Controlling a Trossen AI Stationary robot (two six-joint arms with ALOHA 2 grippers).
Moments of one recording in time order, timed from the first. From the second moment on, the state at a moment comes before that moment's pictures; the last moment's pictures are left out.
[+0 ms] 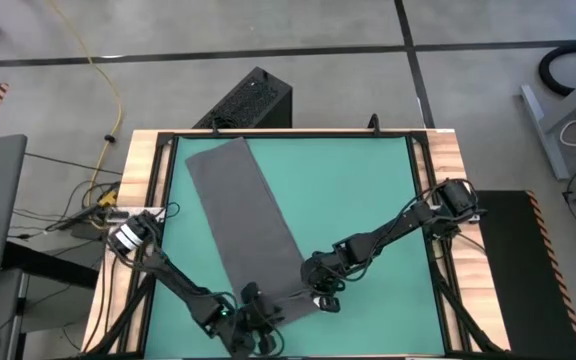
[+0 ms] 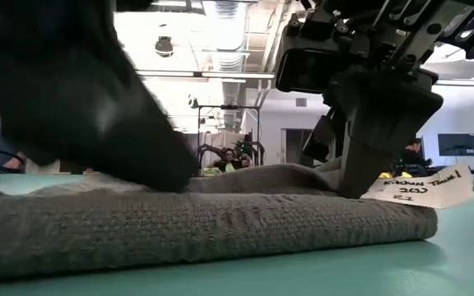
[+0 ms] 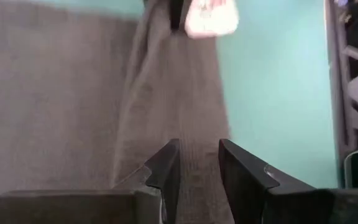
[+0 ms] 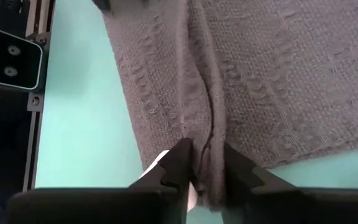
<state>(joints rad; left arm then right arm) -0.74 2.08 1.20 0.08 -0.68 -0.96 0.37 1.85 1.06 -0.13 -0.23 0.46</state>
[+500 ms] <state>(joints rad) -0.75 2.12 1.20 0.03 -0.63 -1.09 0.36 1.68 1.06 -0.27 -0.22 0.31</state>
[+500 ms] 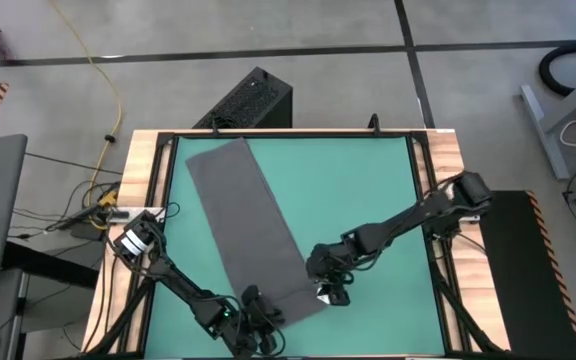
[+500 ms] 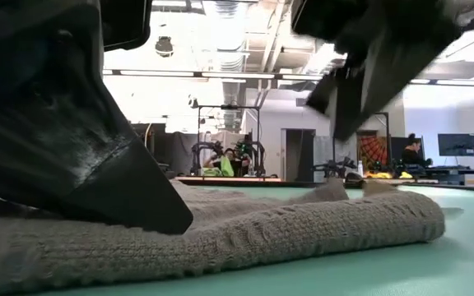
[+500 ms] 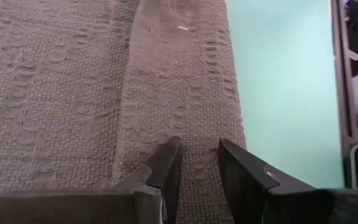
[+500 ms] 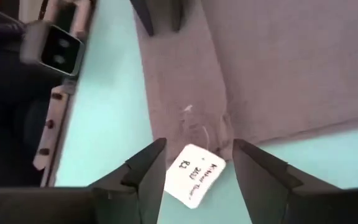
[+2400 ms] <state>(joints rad) -0.89 1.96 1.20 -0.09 -0.42 -0.84 0.64 1.95 1.06 -0.02 0.29 0.07</state>
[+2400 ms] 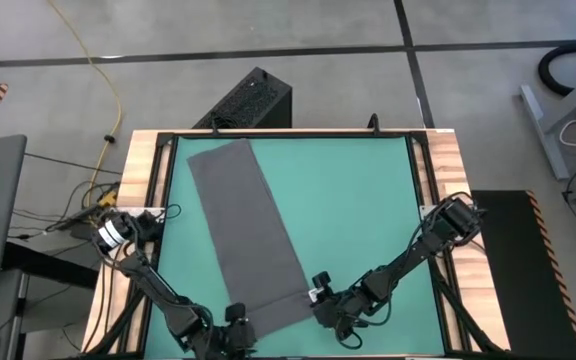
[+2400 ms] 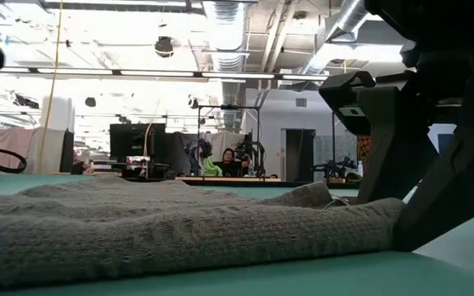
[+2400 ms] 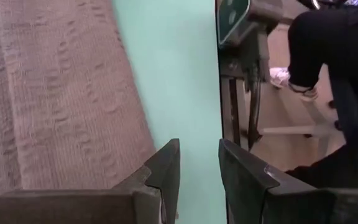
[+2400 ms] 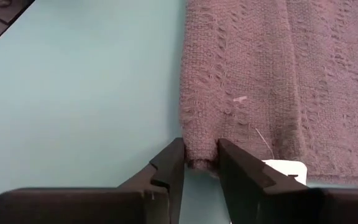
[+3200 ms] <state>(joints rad) -0.74 1.76 1.20 -0.35 -0.40 -0.75 0.61 1.95 1.06 -0.01 0.29 0.12</state>
